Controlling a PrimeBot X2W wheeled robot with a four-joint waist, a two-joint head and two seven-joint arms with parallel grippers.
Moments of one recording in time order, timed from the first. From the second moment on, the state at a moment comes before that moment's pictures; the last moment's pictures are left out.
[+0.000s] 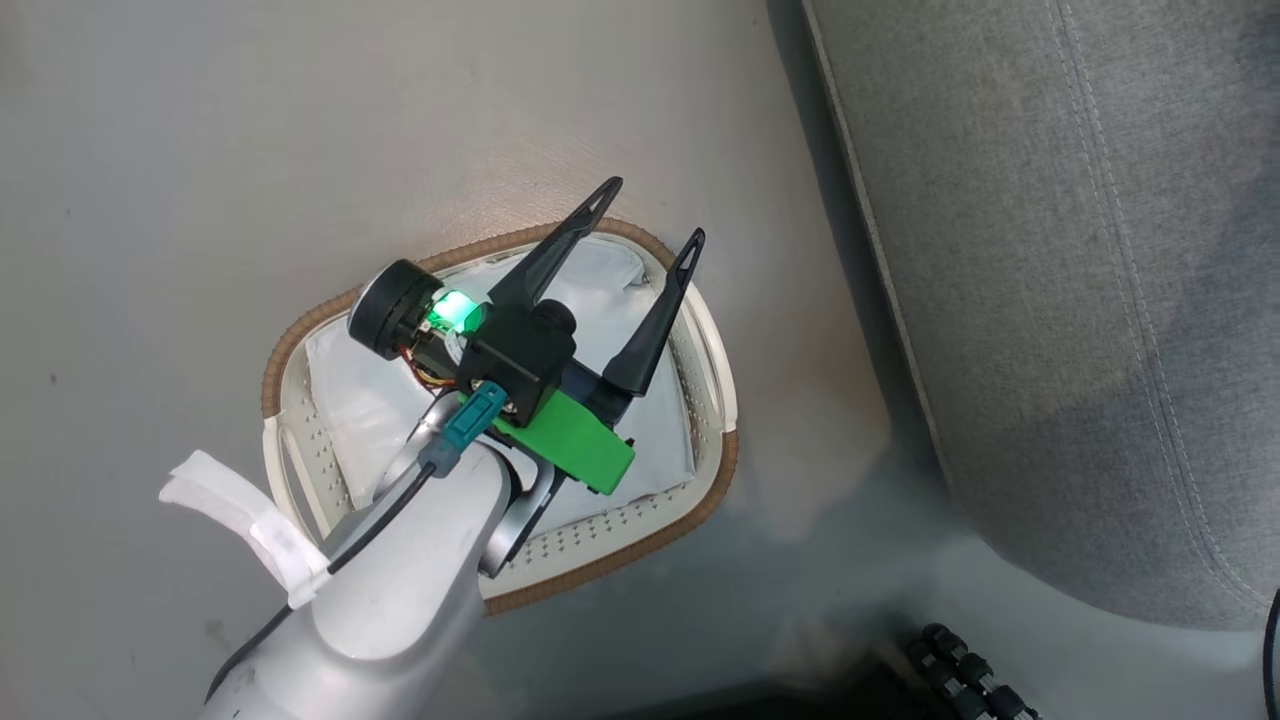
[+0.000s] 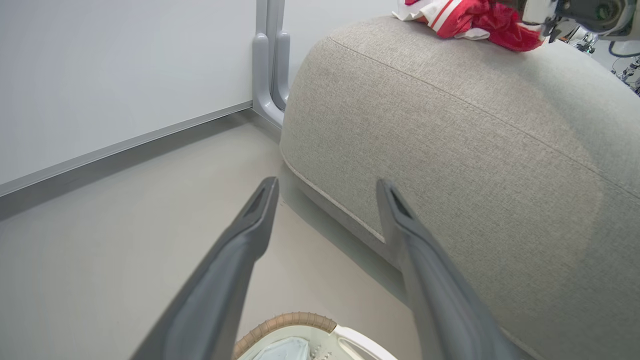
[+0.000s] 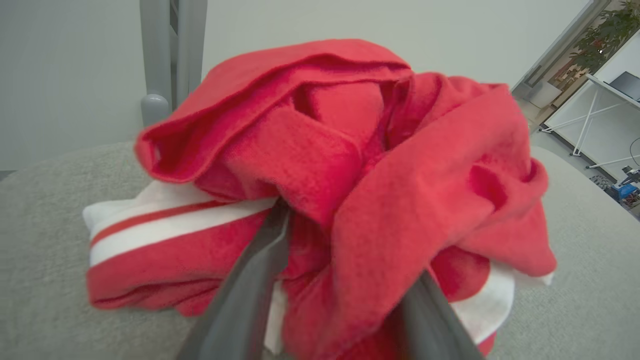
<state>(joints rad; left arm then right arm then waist) -0.64 0.16 -0.69 0.27 -0.29 -0.08 -0.26 -1.14 -0.30 -0.41 0.83 -0.21 0.13 -0.26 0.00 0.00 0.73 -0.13</state>
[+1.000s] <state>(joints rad) -0.34 0.09 -0.28 0.26 -0.32 -0.06 -0.26 -0.72 -0.16 -0.25 0.46 -0.11 0.13 -0.26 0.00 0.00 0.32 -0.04</state>
